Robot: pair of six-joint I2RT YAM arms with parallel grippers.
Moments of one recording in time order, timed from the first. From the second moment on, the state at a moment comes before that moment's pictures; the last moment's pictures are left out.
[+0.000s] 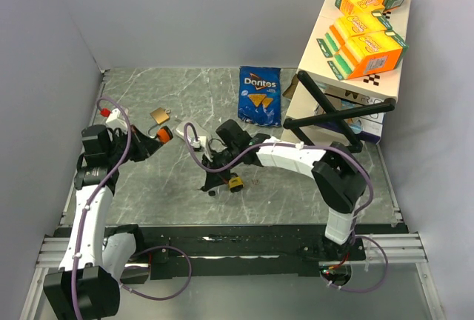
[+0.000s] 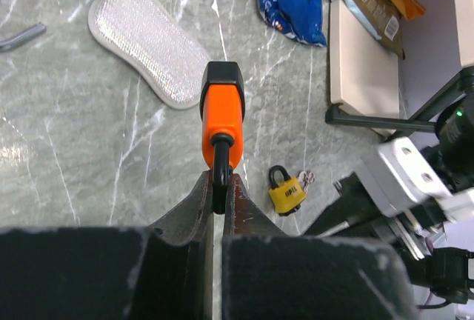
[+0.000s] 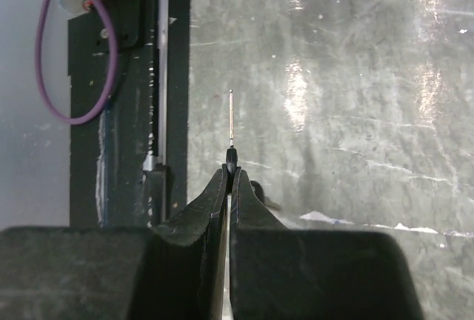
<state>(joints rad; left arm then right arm) 0.16 0.85 0.69 -0.32 0.64 -0.40 0.87 1.80 1.22 -0.29 -0.79 -0.20</state>
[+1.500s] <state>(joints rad) 0.16 0.93 0.75 -0.42 0.71 -0.23 0.80 2.09 1.44 -0.19 -0.88 -0.02</state>
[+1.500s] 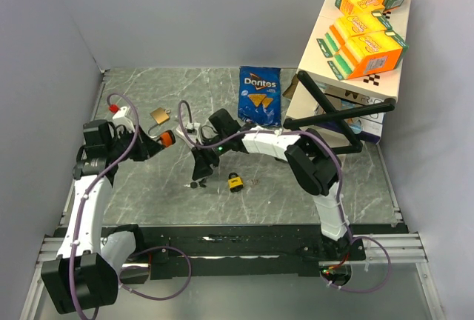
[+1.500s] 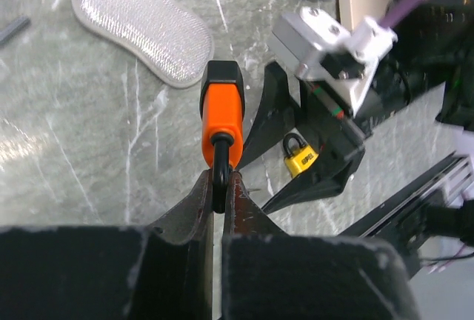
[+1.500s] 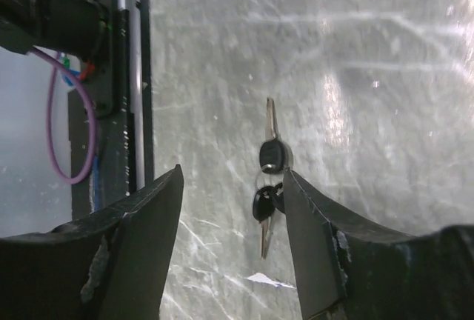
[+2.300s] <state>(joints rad) 0.16 0.64 0.82 -0.93 1.05 1.62 0.66 1.80 1.52 -0.49 -1.08 -0.15</state>
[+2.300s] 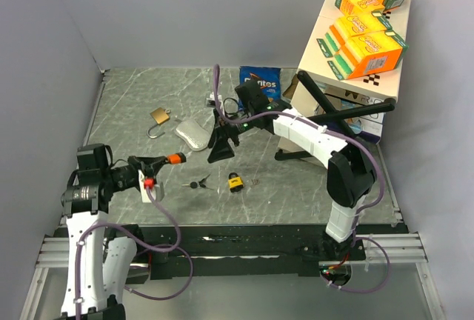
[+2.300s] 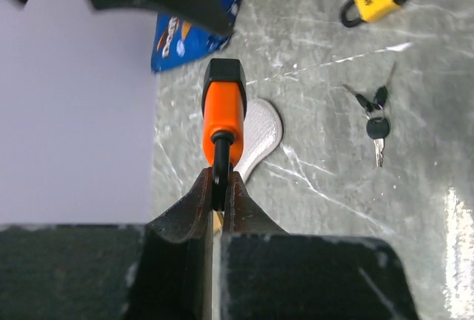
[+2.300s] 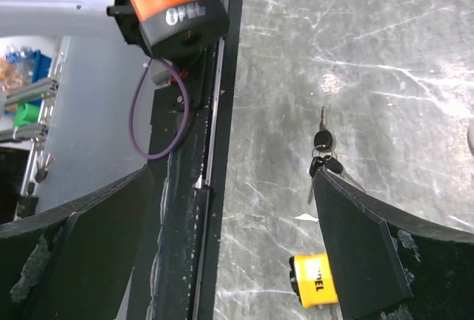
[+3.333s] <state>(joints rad) 0.04 0.99 1.05 -1.17 1.14 1.22 0.87 1.71 1.49 -0.39 -0.88 -0.48</state>
